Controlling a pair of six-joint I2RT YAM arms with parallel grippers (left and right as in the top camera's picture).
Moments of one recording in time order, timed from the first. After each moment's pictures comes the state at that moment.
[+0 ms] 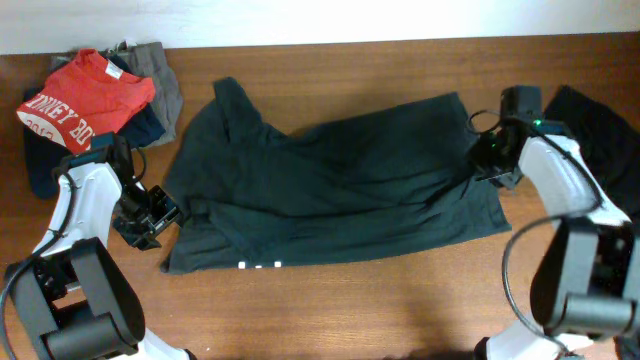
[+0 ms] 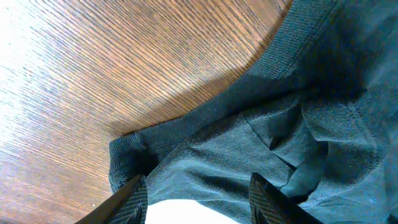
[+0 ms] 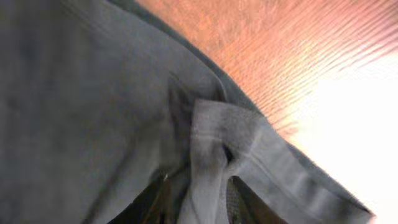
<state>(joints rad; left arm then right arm) 0.28 1.80 1.24 -1.13 0.10 -0.45 -0.15 1.80 1.30 -0.78 0.02 0.57</state>
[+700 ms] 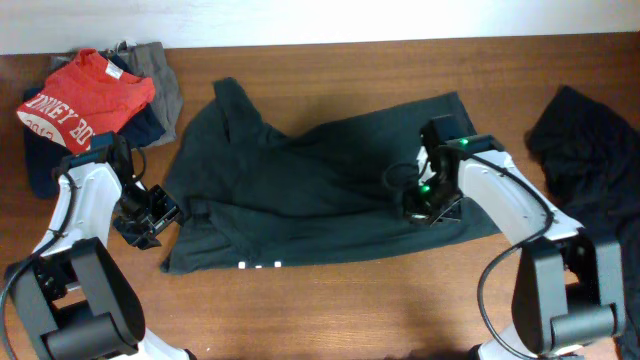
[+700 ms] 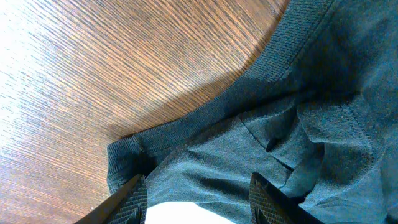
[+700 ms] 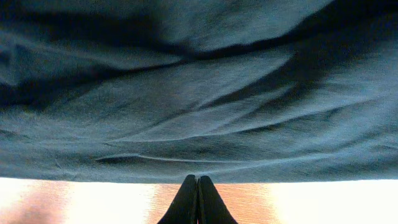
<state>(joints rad) 0.28 1.80 1.24 -1.12 0.11 -0.44 0.18 1.75 1.19 -1.02 -0.22 0.28</state>
